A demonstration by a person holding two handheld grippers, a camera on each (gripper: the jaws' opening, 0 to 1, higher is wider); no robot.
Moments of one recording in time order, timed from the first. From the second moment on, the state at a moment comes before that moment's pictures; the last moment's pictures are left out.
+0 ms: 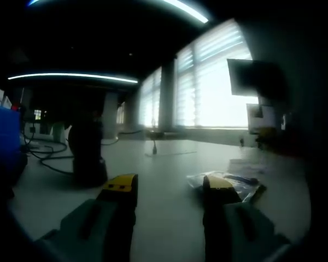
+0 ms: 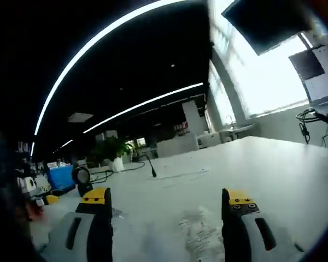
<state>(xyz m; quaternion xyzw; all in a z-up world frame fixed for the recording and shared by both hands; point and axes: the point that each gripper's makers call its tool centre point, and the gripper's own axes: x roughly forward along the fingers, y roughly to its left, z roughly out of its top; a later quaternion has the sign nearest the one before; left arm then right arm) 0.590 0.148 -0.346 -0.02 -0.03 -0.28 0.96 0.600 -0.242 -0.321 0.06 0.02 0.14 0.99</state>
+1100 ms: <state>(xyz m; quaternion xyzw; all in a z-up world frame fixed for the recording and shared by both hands) 0.589 0.145 -0.348 -0.01 -0.03 -0.28 0.96 0.598 -0.207 -0.404 -0.15 0.20 0.44 0.86</state>
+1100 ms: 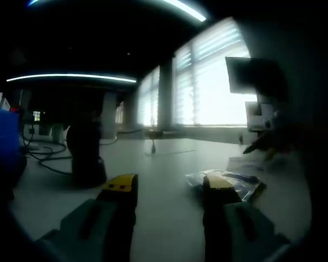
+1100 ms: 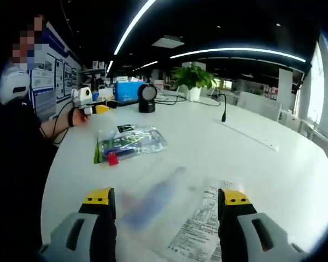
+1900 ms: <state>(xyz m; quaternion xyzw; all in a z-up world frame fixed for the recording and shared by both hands) 0.589 0.146 -0.348 -0.02 -0.03 -0.28 0.96 0.588 -0.199 -0.422 -0.12 0.25 0.36 0.89</state>
